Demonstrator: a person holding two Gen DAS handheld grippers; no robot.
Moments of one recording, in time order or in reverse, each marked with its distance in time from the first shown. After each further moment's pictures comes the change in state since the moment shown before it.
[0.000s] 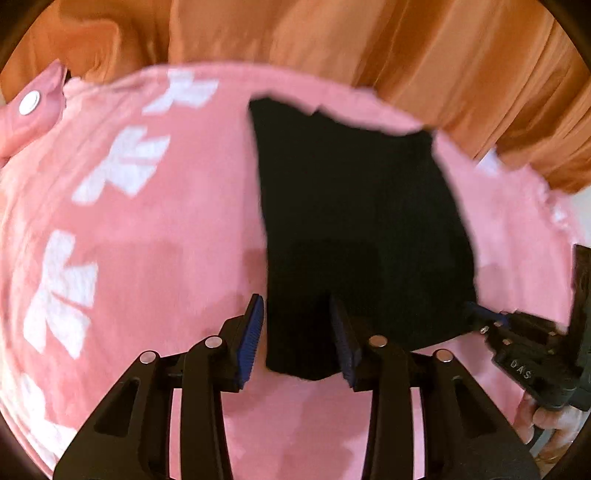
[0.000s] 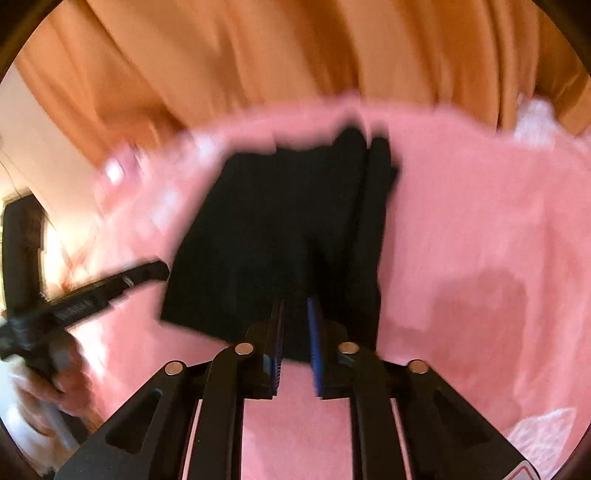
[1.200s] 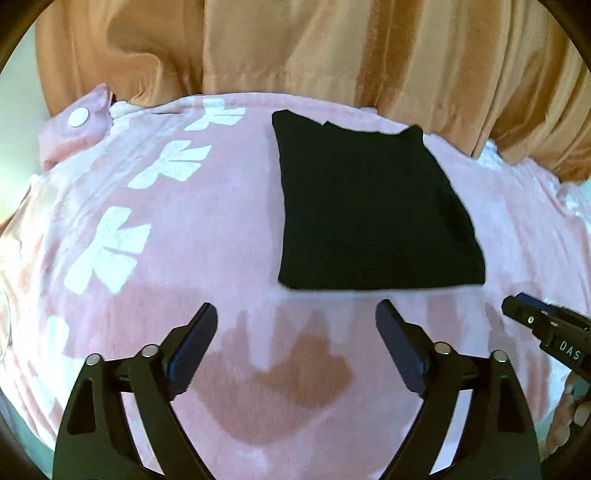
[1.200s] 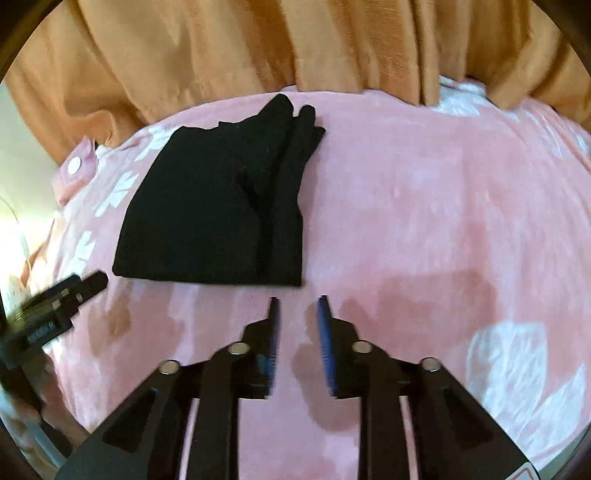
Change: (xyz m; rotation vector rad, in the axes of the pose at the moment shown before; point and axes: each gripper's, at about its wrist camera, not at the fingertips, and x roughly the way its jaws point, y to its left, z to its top) left arm -0.050 -0.024 -0.076 0.035 -0.184 0.144; right arm -0.056 -0.010 -0.062 0.118 -0.122 -0.080
